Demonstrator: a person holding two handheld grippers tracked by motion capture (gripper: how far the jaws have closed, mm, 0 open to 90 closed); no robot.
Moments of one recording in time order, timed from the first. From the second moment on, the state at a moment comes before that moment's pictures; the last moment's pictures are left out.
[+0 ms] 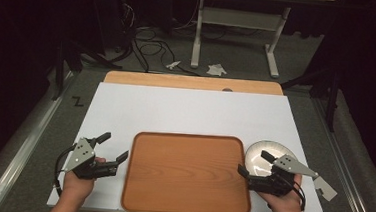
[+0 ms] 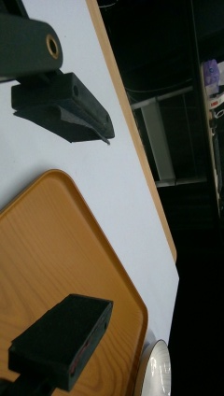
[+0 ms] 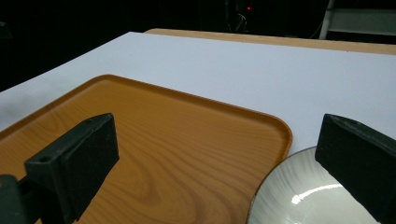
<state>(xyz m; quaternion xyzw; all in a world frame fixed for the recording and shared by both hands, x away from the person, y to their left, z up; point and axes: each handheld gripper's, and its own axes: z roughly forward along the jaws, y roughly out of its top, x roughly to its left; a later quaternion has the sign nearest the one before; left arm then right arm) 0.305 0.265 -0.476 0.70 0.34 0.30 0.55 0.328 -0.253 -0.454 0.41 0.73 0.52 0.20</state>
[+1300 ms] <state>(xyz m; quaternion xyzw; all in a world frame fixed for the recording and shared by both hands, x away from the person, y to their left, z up) 0.313 0.261 -0.478 0.70 0.34 0.29 0.55 0.336 -0.306 -0.462 0.48 0.70 0.47 0.23</state>
